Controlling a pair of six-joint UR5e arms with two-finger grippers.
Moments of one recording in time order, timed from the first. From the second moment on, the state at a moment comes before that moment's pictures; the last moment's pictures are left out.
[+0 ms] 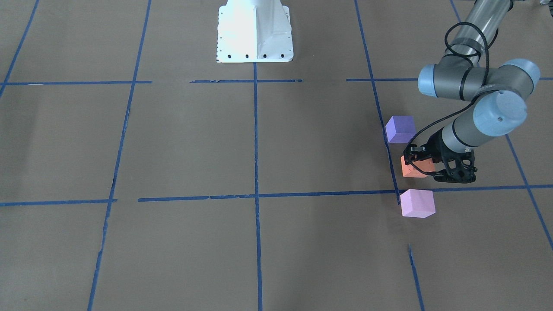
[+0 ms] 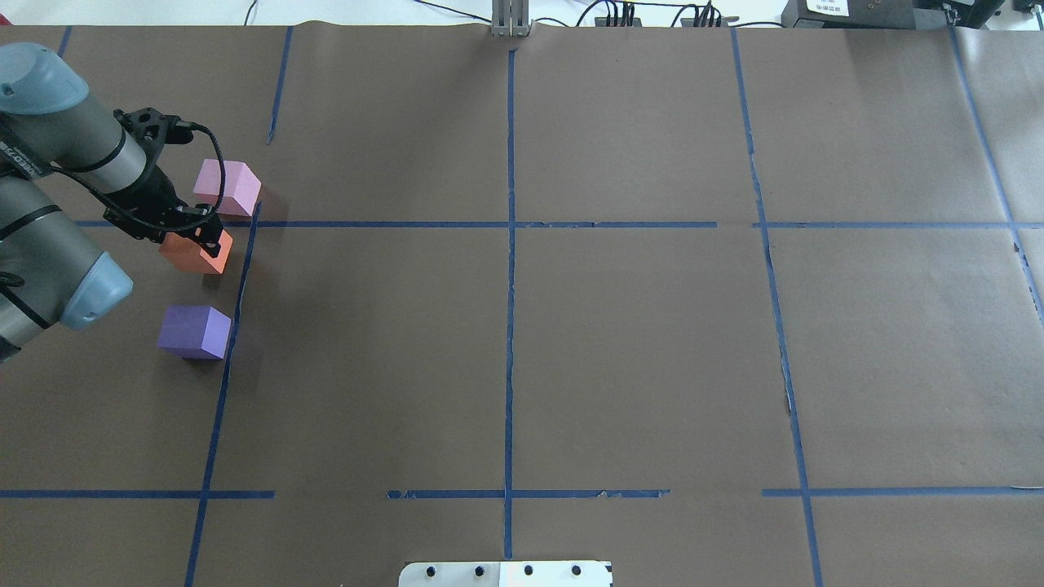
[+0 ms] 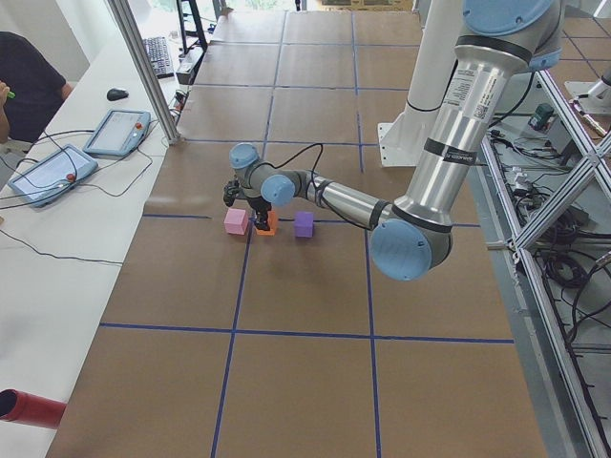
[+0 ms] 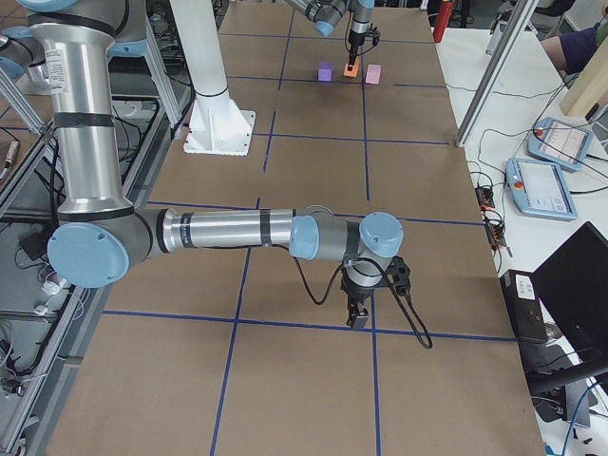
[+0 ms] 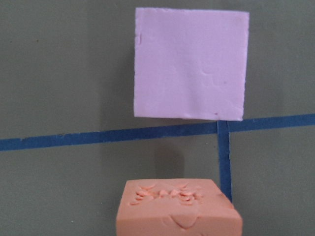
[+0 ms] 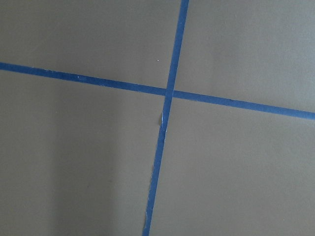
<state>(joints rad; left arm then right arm) -0.95 -1.91 -1.50 -1.79 -2.29 -0.67 1.52 -1.51 1.59 -1.72 2.29 -0.16</state>
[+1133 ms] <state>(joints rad) -0.93 -1.92 -1.46 -1.82 -2.30 -0.67 1.52 -1.51 1.59 -1.72 2.29 -0.16</state>
